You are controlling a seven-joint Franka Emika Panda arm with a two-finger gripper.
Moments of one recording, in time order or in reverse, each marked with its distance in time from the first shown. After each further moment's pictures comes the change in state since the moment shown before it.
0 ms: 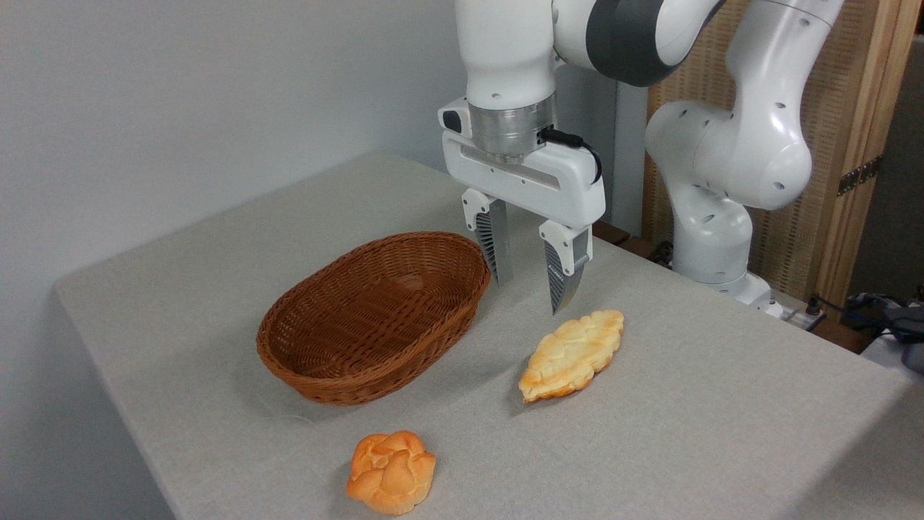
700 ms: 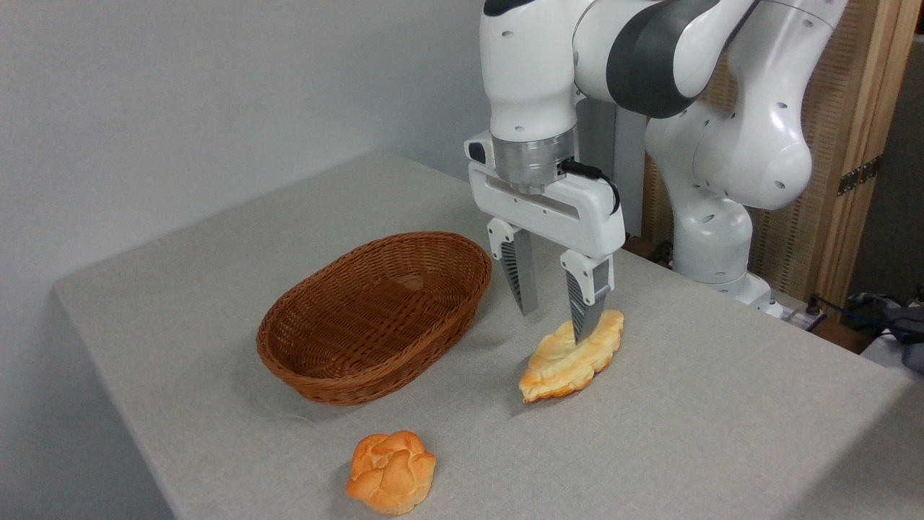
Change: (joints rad) arm 0.005 -0.037 0.028 -0.129 0.110 0.109 0.046
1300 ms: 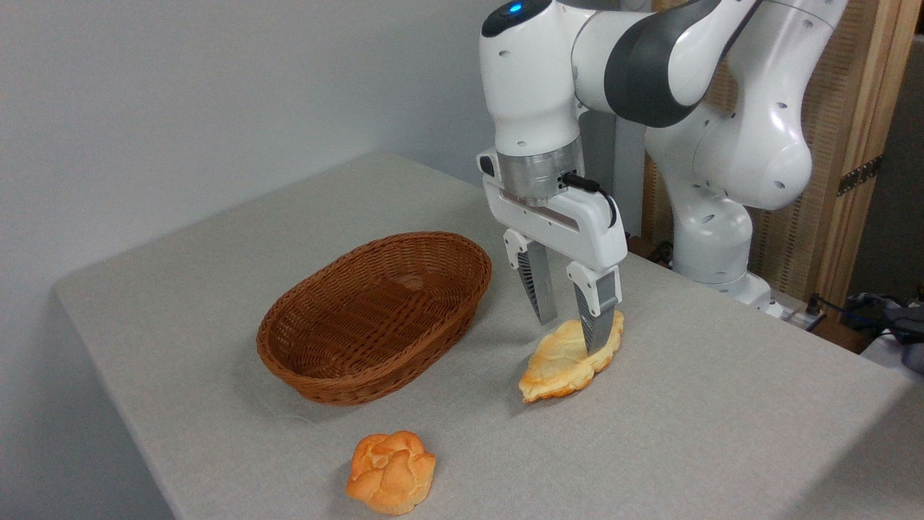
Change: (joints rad) arm -0.002 0.000 0.000 -0.034 0.058 0.001 0.086
